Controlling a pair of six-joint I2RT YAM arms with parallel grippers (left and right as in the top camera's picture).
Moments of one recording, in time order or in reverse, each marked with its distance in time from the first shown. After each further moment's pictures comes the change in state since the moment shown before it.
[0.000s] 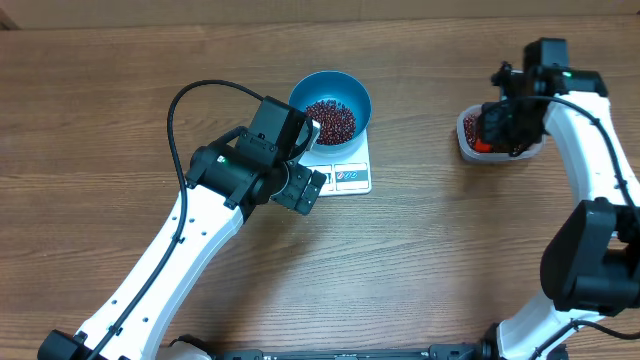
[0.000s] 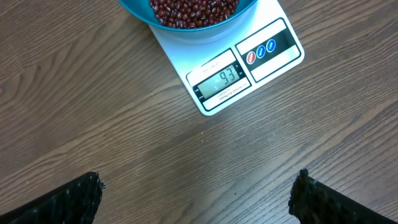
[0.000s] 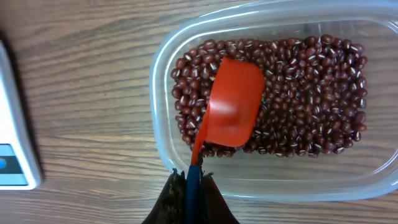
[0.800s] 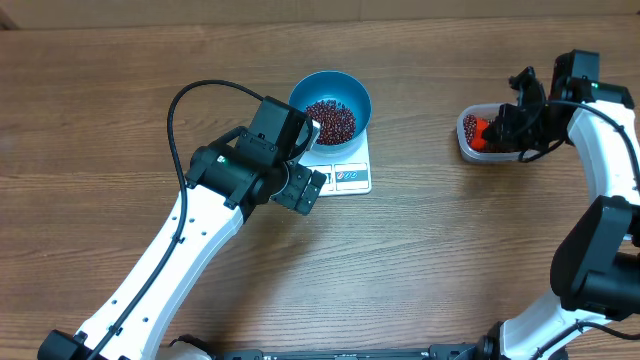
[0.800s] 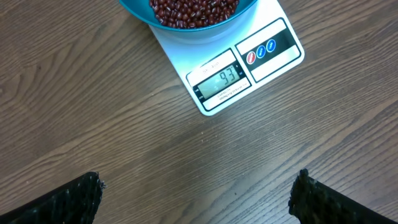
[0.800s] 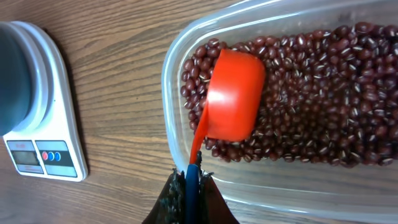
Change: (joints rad) left arm 0.000 0.000 0.000 0.000 0.000 0.000; right arm -0.098 0.000 -0.066 0.055 -0.227 -0.022
